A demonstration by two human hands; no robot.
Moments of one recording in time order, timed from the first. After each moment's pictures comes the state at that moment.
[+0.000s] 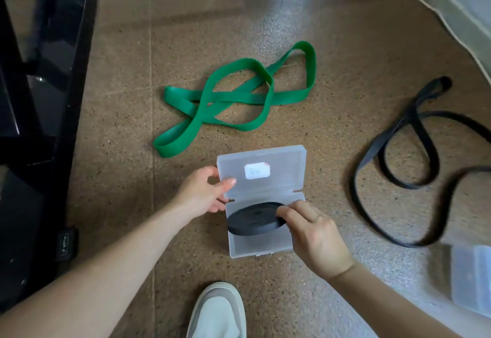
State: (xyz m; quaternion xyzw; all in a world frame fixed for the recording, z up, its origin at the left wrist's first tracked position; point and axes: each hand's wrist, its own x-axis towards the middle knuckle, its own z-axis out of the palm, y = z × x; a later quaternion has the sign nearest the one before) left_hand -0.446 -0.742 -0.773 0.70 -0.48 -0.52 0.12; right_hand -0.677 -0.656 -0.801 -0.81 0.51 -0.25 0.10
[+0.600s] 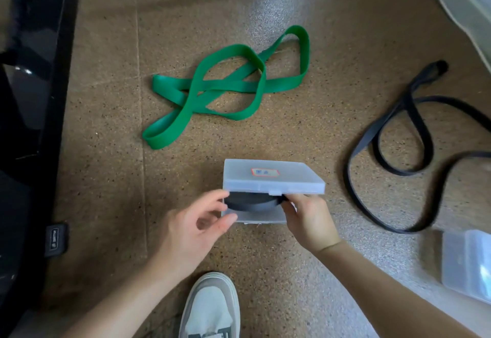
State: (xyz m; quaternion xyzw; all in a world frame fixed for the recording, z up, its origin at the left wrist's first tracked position) left_hand -0.446 -0.654 -0.753 0.61 -0.64 -0.38 0.27; right_hand -0.678 -0.672 -0.818 -0.73 0.60 -0.29 0.15
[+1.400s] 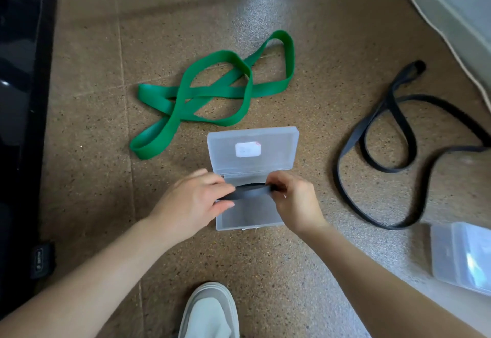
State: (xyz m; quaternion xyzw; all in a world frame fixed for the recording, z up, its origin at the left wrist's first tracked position) left_hand -0.445 -0.728 -0.766 0.43 -0.89 -0.15 0.08; right_hand -0.669 -0.699 -0.806 -0.61 0.68 -0.27 0.30
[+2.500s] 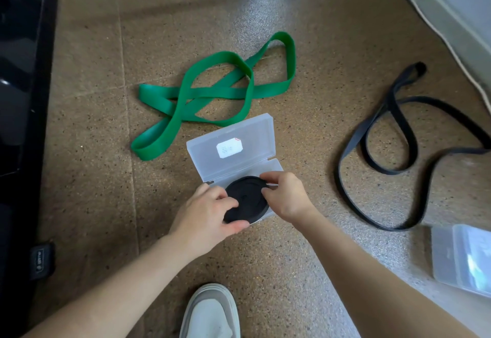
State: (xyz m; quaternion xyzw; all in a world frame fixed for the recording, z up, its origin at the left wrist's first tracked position) left_hand -0.463 -0.704 -0.783 0.53 -0.81 -0.24 -0.02; right_hand -0.651 -0.719 -0.784 -0.49 0.73 -0.16 0.45
